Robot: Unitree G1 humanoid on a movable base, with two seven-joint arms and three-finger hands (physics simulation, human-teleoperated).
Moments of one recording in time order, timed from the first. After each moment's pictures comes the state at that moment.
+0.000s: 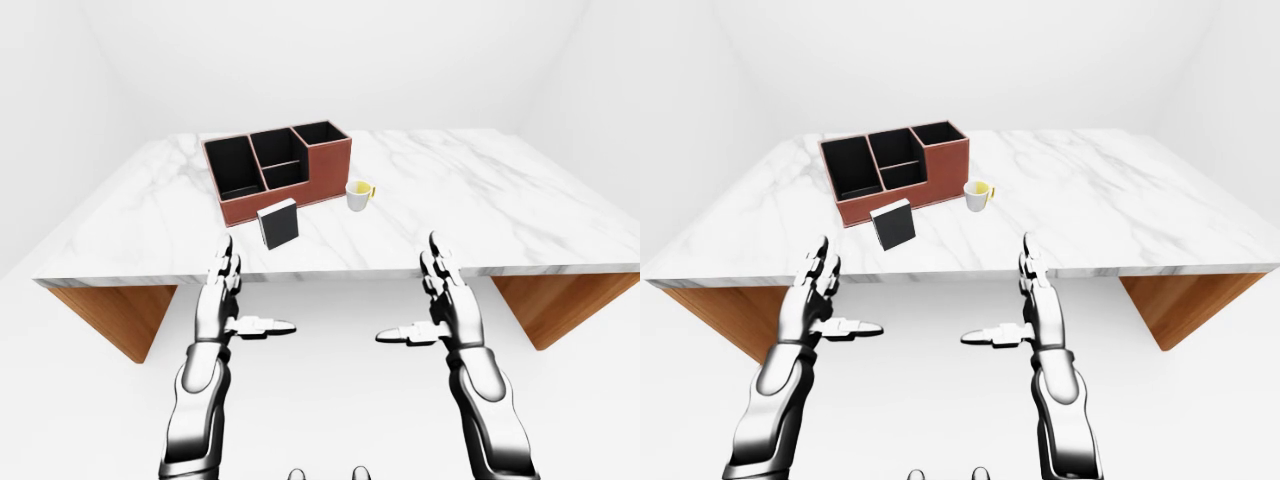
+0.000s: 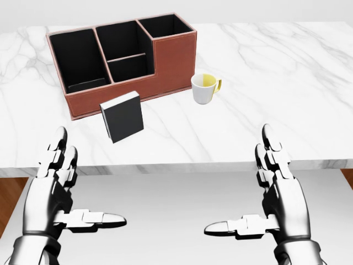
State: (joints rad) left arm 0.00 0.04 0.08 -0.16 -0.05 0.07 -0.09; right arm 0.11 -0.02 -0.04 -0.31 -0.02 0.09 0.09
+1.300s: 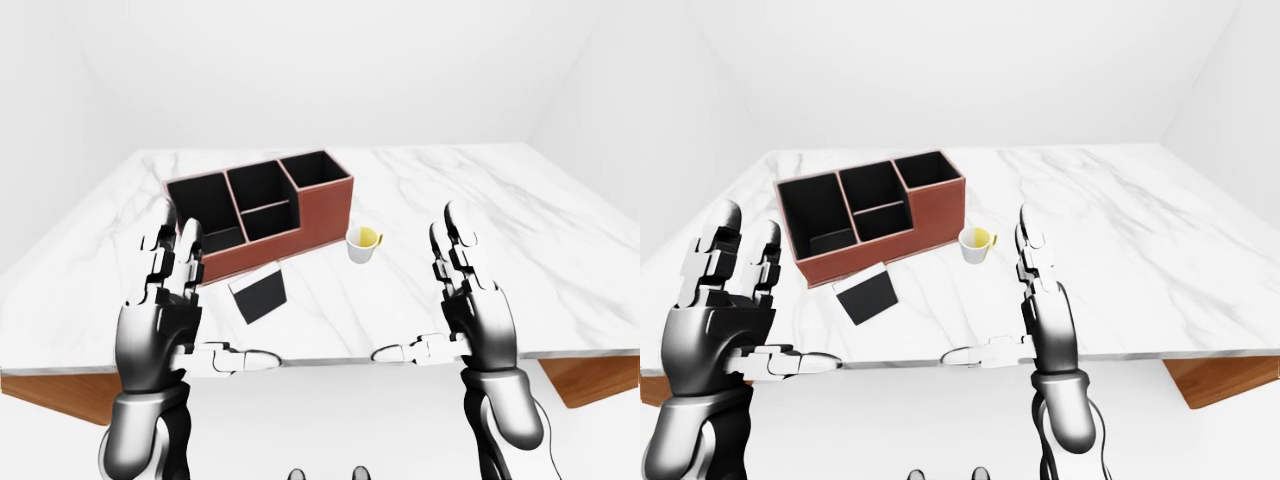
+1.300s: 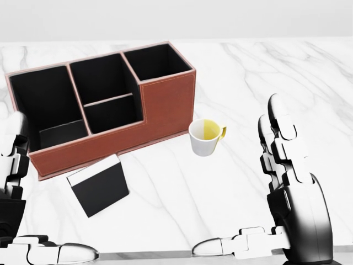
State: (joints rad) left arm 0.23 -0.01 0.15 -0.78 -0.15 0.09 -0.20; right arm 0.23 -0.02 0.08 -0.73 -0.12 0.09 0.08
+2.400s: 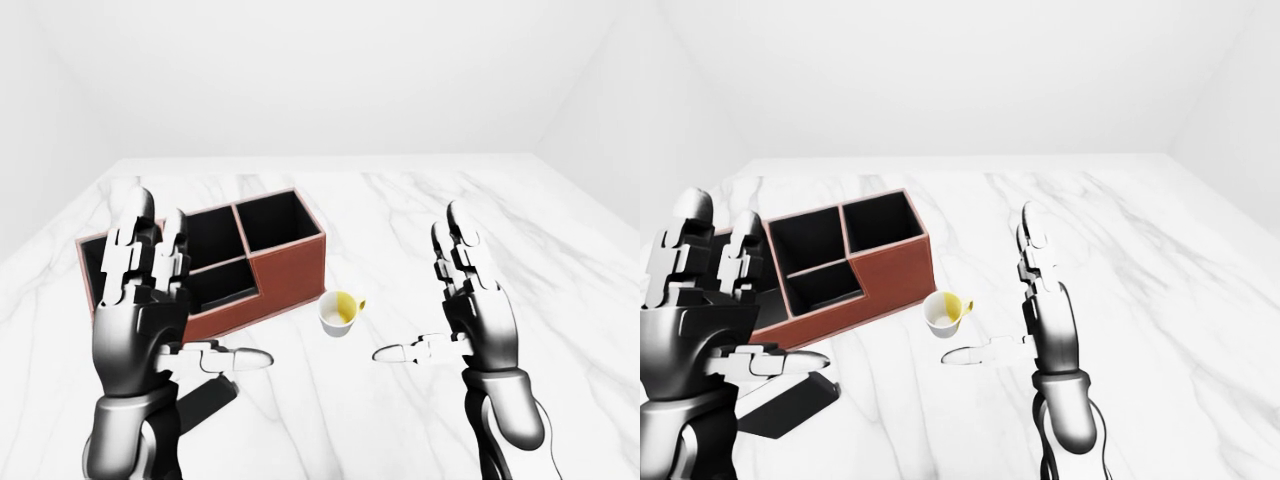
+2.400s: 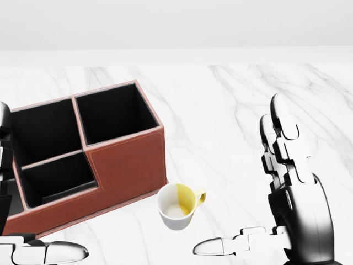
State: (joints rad) left arm 0.21 -0.01 0.19 -0.82 -0.18 0.09 -0.20; right arm 0.23 -0.02 0.08 -0.73 -0.11 0.09 0.08
